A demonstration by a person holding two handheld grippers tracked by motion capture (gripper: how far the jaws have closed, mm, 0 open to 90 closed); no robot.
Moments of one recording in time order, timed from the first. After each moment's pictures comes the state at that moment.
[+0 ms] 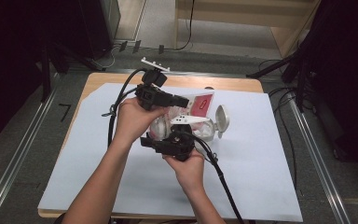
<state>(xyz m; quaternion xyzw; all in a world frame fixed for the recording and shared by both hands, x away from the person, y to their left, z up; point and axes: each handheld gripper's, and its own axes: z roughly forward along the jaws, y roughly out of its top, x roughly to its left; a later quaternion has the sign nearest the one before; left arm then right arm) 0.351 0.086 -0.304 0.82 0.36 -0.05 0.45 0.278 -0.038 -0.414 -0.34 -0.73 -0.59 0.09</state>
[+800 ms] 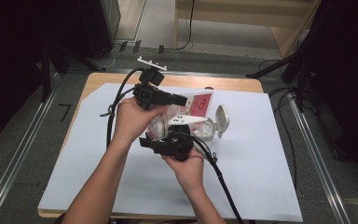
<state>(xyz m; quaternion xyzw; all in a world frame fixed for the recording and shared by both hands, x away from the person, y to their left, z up) 0.353 0.092 -0.305 0.80 0.38 -0.06 0.46 0.276 -0.034 -0.411 -0.33 -0.74 -0.58 0.07</state>
